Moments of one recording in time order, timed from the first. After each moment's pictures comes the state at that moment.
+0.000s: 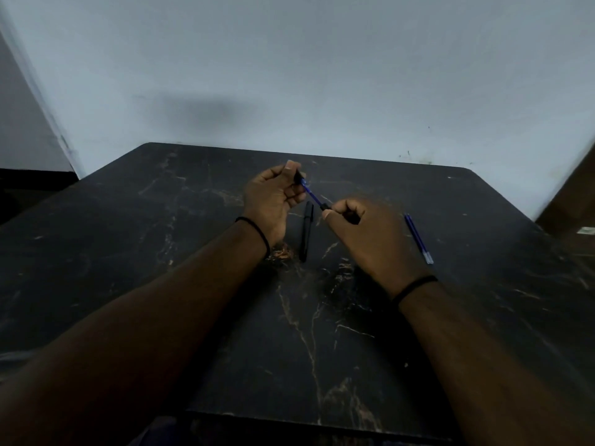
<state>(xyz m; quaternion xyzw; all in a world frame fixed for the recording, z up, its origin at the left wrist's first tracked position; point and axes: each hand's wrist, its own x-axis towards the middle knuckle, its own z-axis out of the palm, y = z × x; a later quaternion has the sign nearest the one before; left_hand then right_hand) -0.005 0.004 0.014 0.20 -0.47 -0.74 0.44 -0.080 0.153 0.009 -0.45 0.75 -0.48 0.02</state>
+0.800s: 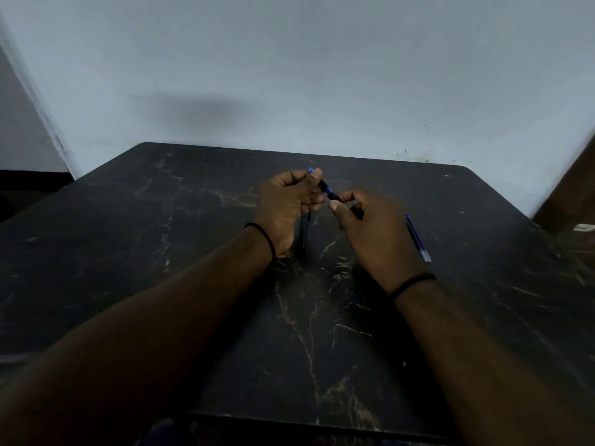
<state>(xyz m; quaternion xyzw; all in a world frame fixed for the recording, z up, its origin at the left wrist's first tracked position) -0.016 0.017 0.004 0.17 -0.56 -0.70 0.40 -0.093 0.149 0.002 -0.45 0.75 -0.47 -0.07</state>
